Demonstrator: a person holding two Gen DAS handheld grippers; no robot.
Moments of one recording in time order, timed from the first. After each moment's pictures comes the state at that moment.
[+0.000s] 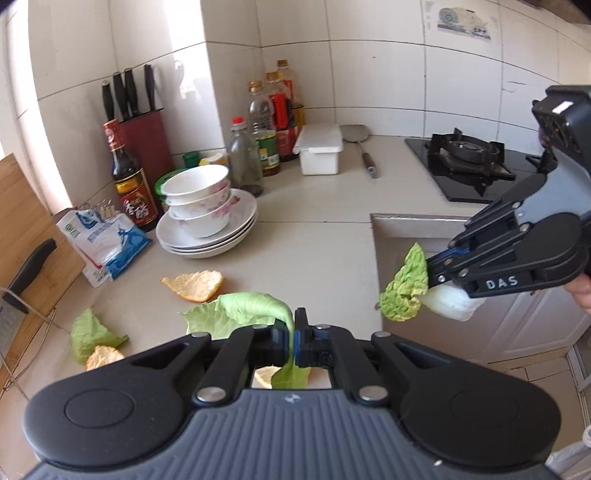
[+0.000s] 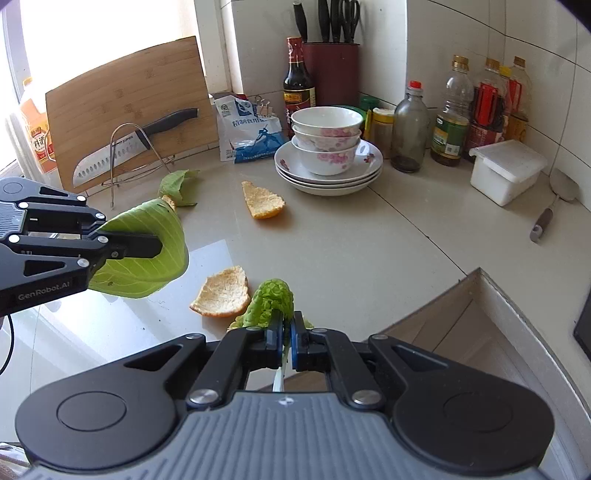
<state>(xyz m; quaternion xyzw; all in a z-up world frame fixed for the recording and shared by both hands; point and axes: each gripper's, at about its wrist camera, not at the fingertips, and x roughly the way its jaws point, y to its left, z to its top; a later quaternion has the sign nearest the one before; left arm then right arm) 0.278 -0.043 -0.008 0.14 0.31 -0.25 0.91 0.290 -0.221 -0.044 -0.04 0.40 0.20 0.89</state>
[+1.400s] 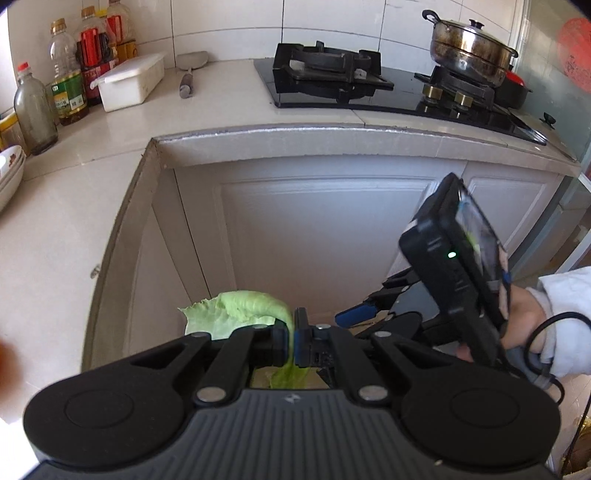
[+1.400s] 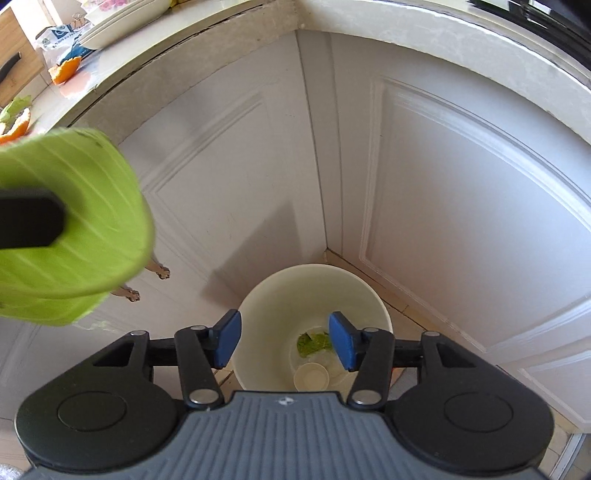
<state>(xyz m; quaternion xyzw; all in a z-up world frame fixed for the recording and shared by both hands) 0.245 -0.230 -0.133 0.16 0.40 -0.40 0.81 0.230 -0.358 -0.249 0.08 0.53 0.03 0.84</state>
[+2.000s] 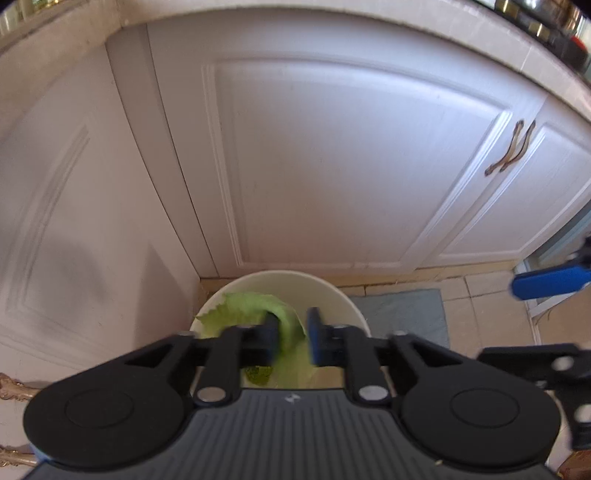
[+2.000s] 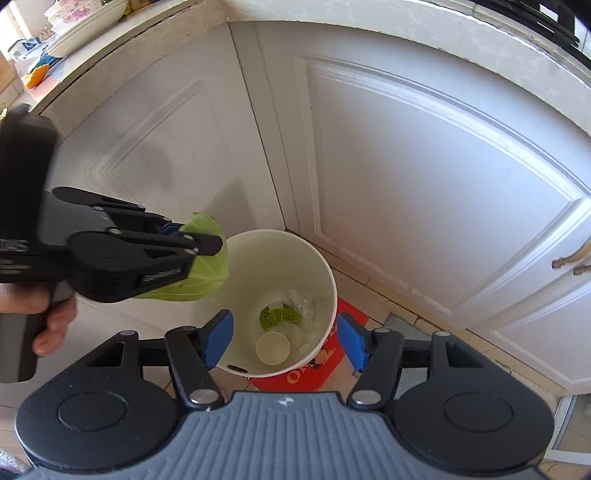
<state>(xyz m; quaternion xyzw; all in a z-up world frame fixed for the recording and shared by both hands) 0.282 -0.294 -0.289 0.17 0.49 -0.34 0.79 0.169 -0.404 -0.250 0.09 0.54 -0.02 0.84</state>
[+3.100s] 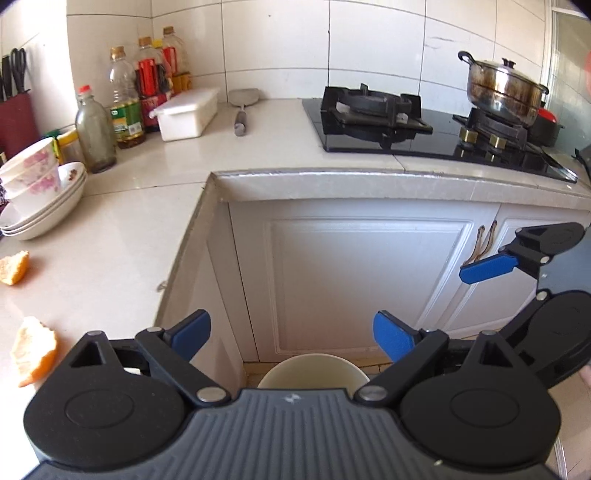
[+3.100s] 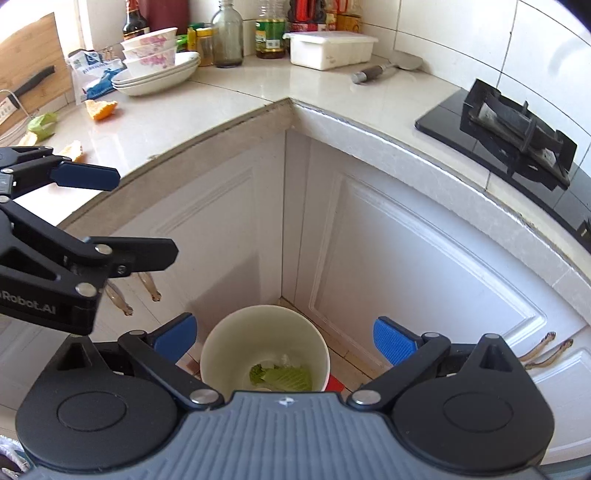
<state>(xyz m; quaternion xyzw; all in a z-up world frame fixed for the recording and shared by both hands) 0.233 -0.200 -0.097 0.13 0.34 -0.34 0.87 0.170 -0.350 -0.135 -0.01 0.46 -0.01 0.89</state>
